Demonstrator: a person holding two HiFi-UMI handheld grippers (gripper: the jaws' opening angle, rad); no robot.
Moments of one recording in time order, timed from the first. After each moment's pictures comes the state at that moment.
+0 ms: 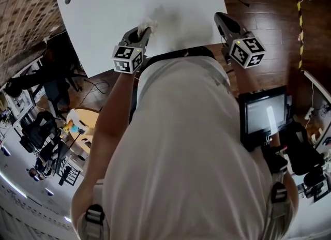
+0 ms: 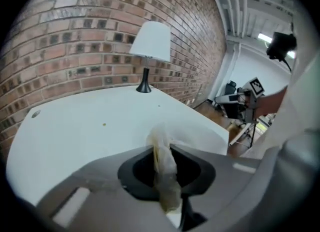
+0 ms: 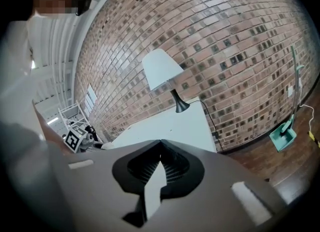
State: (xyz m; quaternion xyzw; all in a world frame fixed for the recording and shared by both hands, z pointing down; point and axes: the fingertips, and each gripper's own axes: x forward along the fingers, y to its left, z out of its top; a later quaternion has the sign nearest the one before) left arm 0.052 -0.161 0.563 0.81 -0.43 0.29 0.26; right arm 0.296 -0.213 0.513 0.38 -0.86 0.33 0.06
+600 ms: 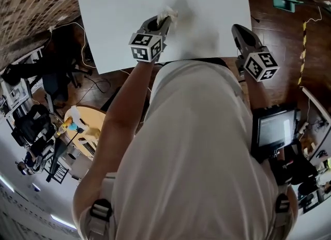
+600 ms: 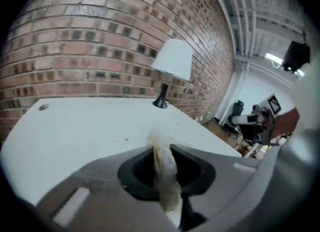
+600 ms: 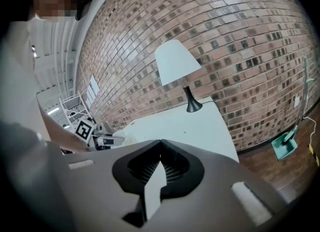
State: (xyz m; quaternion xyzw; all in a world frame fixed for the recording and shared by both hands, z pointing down) left arm 0.007 -0.215 0.552 0.81 -0.47 0.19 0.28; right arm 0.236 -0.214 0.497 0.37 -0.87 0.31 0.10
